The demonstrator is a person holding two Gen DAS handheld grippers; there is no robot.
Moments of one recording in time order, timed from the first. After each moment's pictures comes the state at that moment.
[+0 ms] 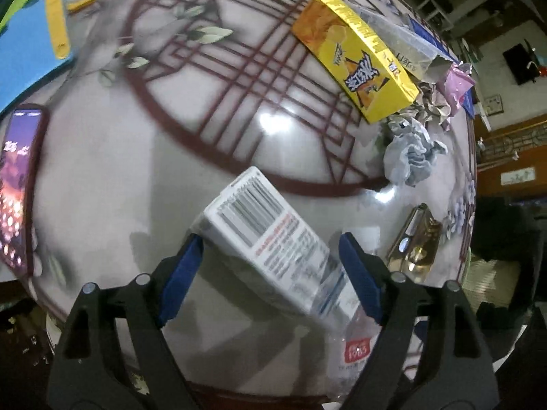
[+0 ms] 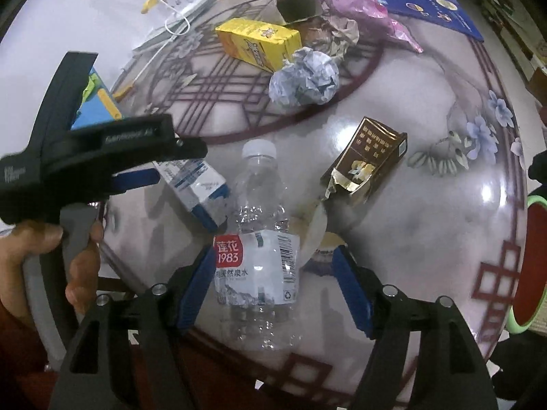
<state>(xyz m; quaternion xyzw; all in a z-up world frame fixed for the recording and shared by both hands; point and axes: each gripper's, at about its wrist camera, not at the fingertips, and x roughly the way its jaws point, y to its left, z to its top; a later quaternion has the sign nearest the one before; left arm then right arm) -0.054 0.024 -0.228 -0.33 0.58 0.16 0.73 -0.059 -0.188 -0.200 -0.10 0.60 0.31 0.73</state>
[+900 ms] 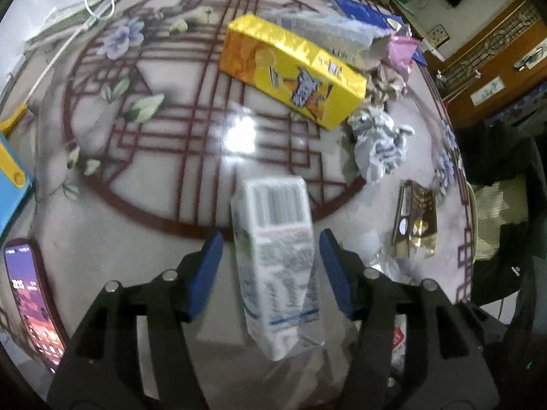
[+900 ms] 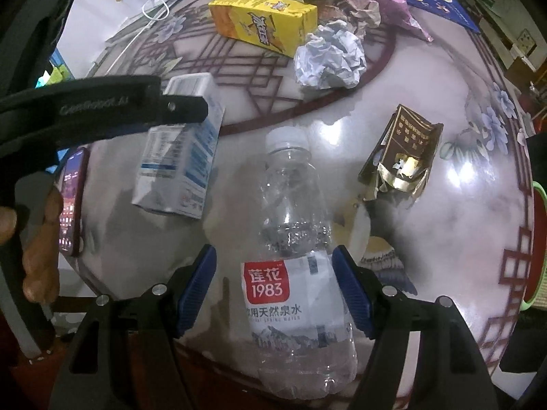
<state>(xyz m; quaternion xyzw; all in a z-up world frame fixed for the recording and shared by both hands) -0.030 0.030 -0.217 -0.19 0.58 0.03 0.79 -0.067 -0.140 -0.228 -0.12 0.62 0.25 0.74</state>
